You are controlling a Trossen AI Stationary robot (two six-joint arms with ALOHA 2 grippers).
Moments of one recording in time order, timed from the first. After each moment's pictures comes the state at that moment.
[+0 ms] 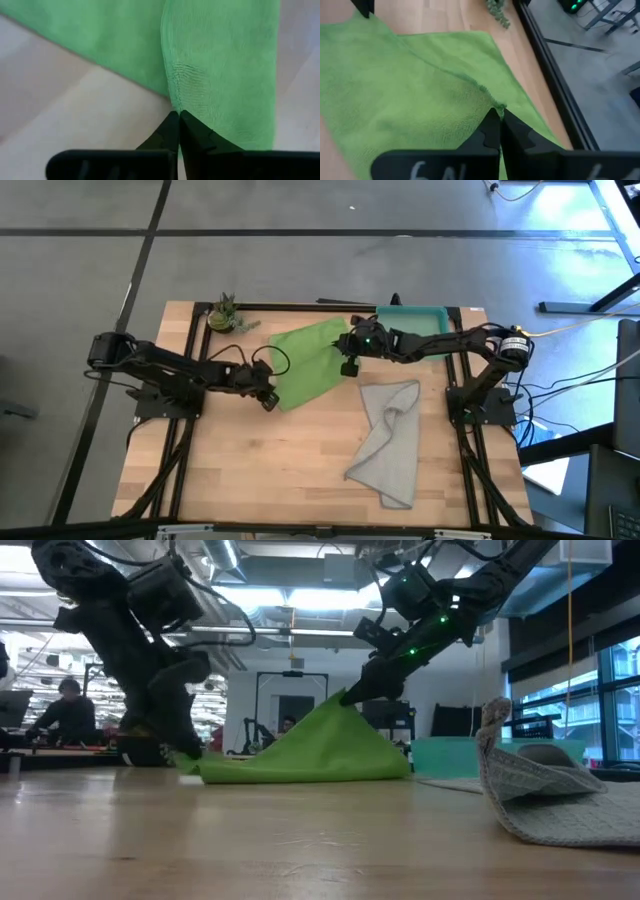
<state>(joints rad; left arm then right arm) 0.04 1.28 0.44 -0.11 -0.26 -0.70 -0.31 1.66 0.89 0.22 0.10 -0.38</state>
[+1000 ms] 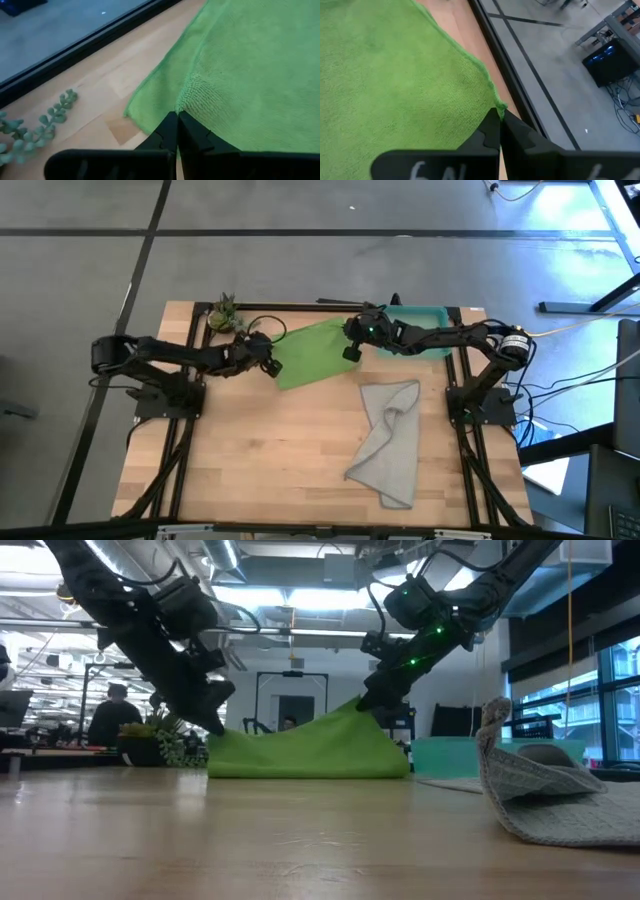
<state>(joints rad) 0.33 1.32 0.44 0.12 -0.52 -0.32 -0.42 1.66 0.89 0.21 0.24 -0.37</state>
